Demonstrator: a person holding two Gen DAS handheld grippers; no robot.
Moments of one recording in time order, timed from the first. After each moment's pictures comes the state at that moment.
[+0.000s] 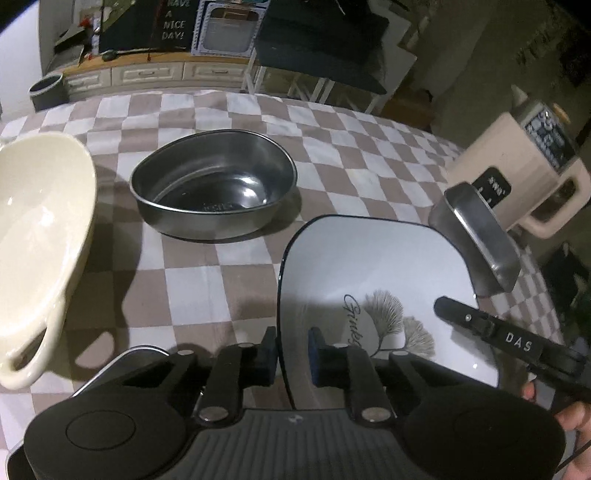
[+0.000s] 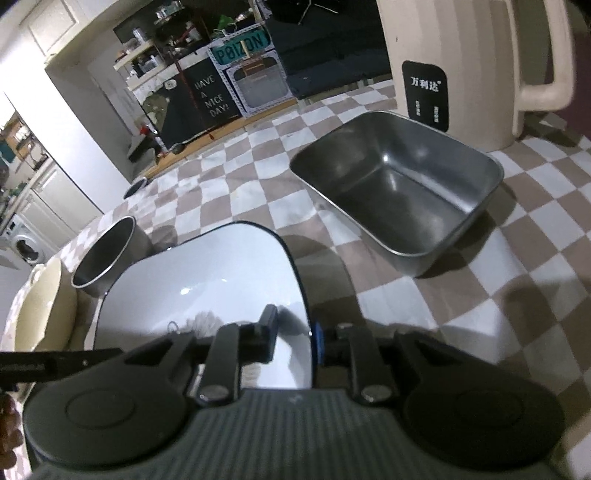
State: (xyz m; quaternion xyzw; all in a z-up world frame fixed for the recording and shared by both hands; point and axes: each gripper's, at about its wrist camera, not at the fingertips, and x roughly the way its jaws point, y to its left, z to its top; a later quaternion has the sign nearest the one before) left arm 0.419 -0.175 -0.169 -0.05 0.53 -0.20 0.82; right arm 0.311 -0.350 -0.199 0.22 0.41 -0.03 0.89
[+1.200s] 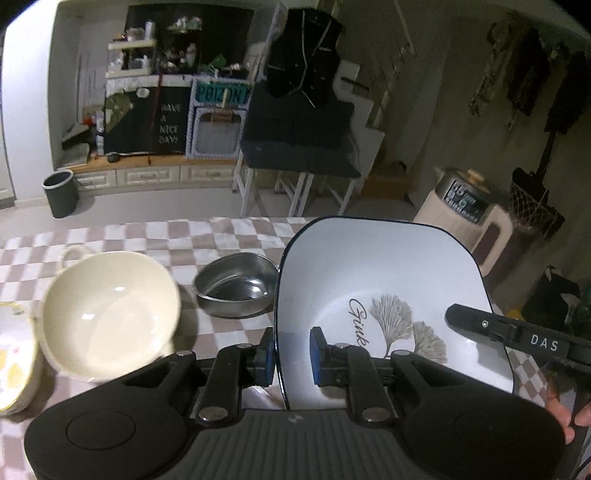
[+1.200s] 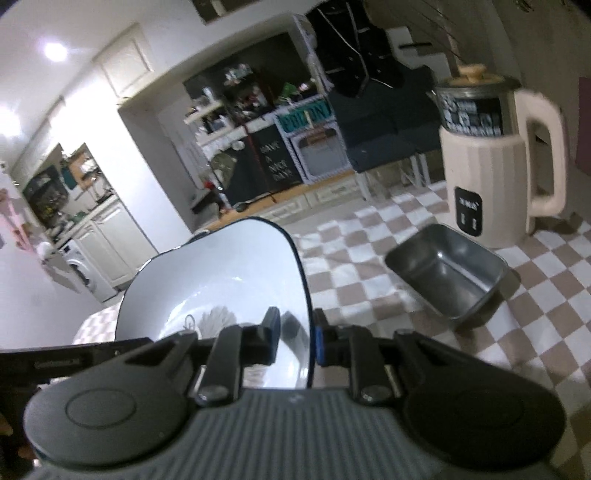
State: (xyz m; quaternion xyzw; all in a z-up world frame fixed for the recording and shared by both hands) left arm 0.320 -0.120 -0.043 -0.04 0.38 -0.21 0.90; right arm 0.226 -0.307 -0.075 0.20 0.29 0.04 0.93
